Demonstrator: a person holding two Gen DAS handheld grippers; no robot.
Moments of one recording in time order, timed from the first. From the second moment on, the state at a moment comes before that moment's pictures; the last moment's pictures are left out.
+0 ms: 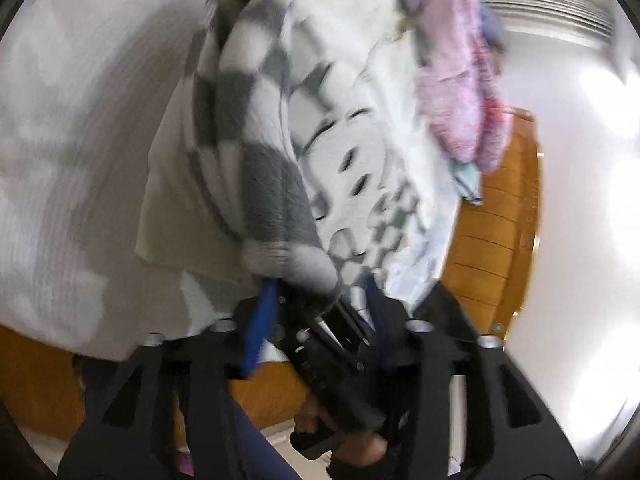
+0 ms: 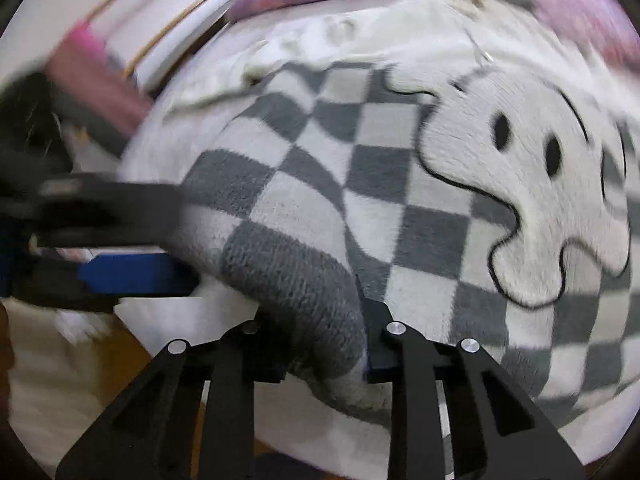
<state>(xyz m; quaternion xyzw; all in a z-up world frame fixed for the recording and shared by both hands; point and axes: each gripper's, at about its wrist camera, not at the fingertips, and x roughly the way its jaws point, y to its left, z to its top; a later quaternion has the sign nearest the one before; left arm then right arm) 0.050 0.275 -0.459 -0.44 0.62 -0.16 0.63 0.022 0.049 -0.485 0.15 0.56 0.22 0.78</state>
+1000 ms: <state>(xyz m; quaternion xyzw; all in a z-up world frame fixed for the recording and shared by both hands) 0.158 -0.009 -0.421 -0.27 0.55 -0.27 0.74 -0.078 -0.302 -0.495 0.58 0.41 0.03 0.71</state>
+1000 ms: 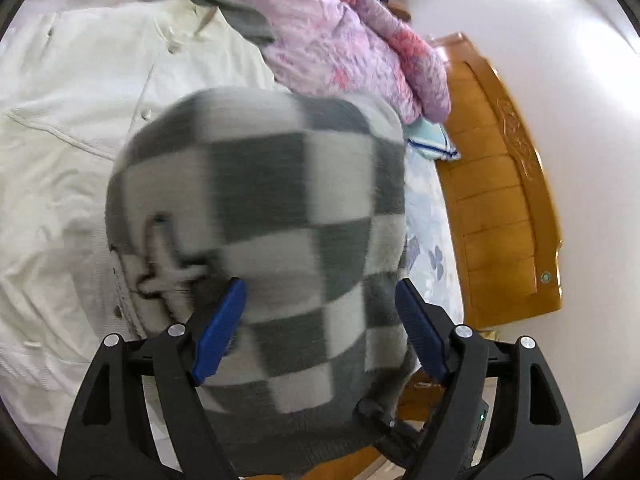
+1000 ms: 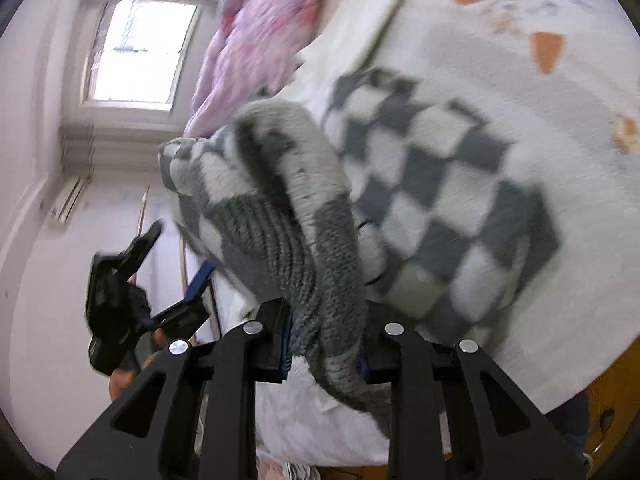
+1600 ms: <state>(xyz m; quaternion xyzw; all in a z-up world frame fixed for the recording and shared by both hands) 0.204 -0.084 -0.489 -0.13 0.64 -0.19 0.73 -0.098 -0.365 -0.545 0.58 0.48 -0.08 0.65</state>
